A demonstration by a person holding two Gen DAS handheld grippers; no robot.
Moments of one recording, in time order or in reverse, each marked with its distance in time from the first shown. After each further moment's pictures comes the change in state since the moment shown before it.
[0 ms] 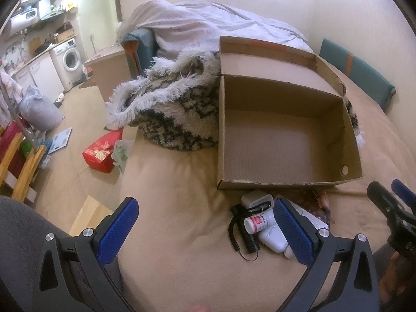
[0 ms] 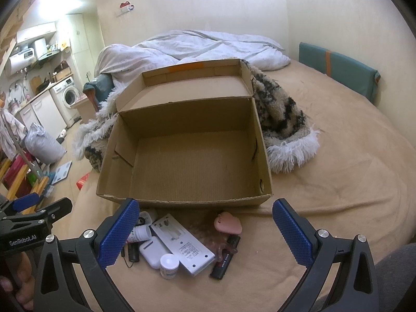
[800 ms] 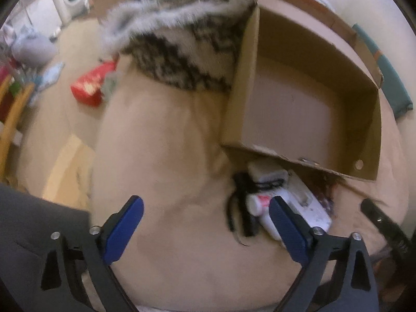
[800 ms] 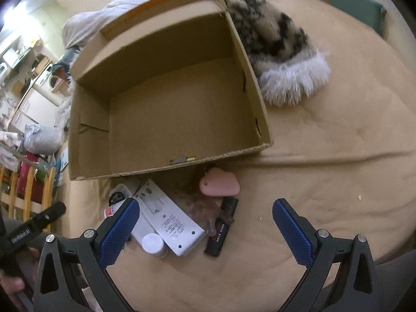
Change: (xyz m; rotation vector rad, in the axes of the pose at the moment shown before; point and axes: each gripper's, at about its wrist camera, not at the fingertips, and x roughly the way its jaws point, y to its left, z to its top) left arm 0.076 0.009 0.001 -0.198 0.396 -0.084; right arm 0.080 -0.048 -0.006 0.209 0.409 0.065
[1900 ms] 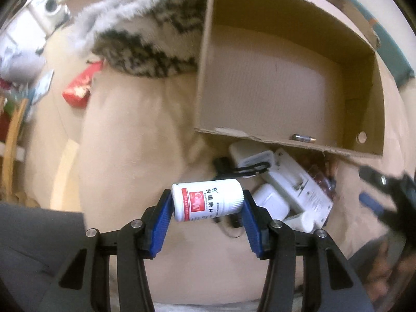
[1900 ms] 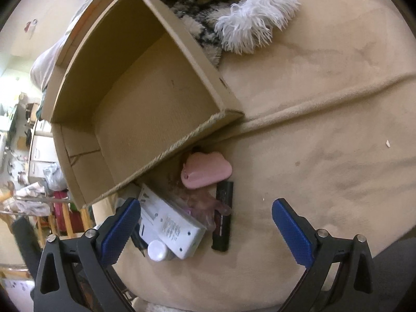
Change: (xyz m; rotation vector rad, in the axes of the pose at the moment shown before) left arm 0.011 -0.038 0.001 0.154 0.069 0.087; right arm 0.034 -0.058 0.009 0.312 0.161 0.160
